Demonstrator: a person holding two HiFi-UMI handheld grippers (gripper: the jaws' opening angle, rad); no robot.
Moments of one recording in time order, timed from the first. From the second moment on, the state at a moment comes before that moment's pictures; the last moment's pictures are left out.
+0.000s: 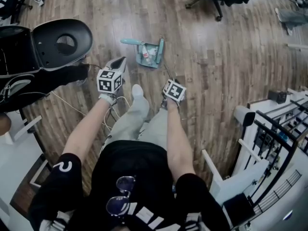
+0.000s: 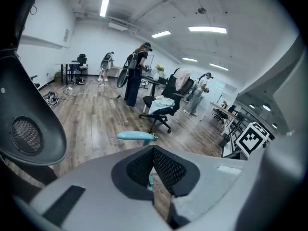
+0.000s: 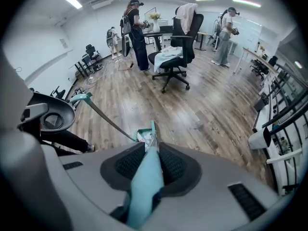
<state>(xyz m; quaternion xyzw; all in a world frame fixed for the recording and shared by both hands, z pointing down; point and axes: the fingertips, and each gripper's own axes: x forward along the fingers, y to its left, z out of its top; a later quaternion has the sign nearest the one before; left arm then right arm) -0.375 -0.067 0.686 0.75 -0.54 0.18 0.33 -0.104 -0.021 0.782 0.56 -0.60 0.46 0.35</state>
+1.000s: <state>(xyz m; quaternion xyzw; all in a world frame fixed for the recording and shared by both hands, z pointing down) -0.274 -0.083 0.485 0.76 -0.60 0.05 0.26 0.064 -0.053 0.544 0.59 -0.68 0.34 0.28</state>
